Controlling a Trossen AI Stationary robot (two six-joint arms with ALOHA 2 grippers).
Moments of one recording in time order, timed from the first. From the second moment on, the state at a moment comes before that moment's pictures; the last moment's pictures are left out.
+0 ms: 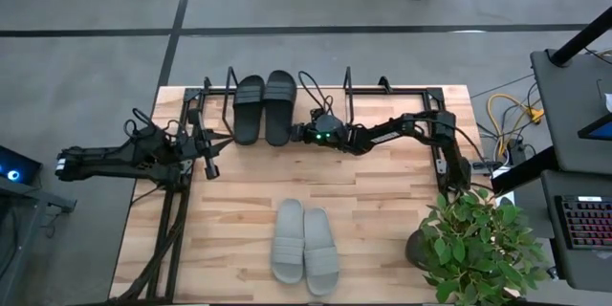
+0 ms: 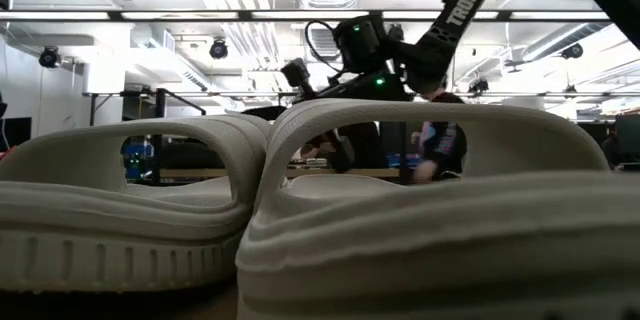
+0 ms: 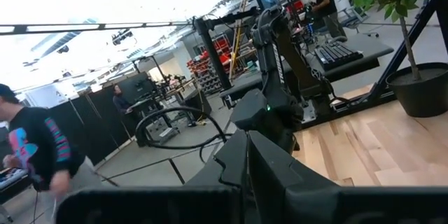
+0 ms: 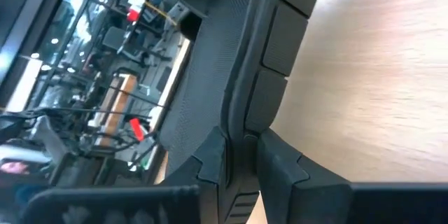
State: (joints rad) left arm 0.02 0.37 0.37 0.10 -0.19 0.48; right arm -0.24 2.09 1.12 0.68 0.16 1.07
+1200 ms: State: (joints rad) left arm 0.02 0.59 0.38 0.19 -0.24 0.56; right arm -0.22 2.11 1.15 0.69 0.12 1.01
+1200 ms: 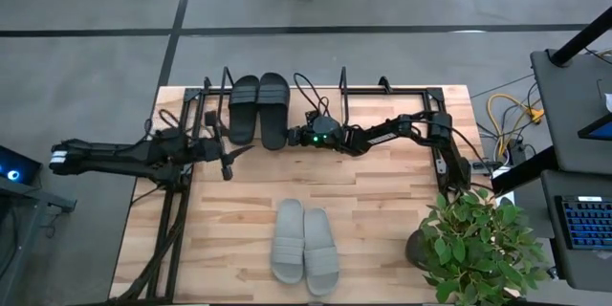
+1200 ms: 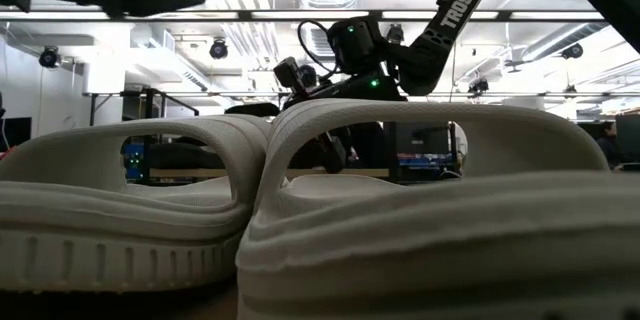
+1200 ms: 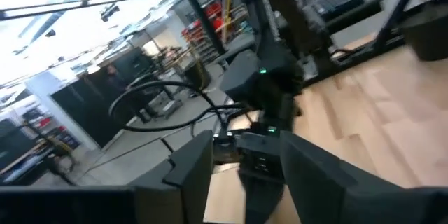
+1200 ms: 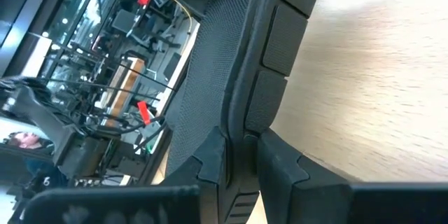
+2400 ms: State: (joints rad) left arm -0.39 1.30 0.61 0.30 -1.30 1.09; right arm -0.22 2.03 1.07 0.69 0.13 0.96
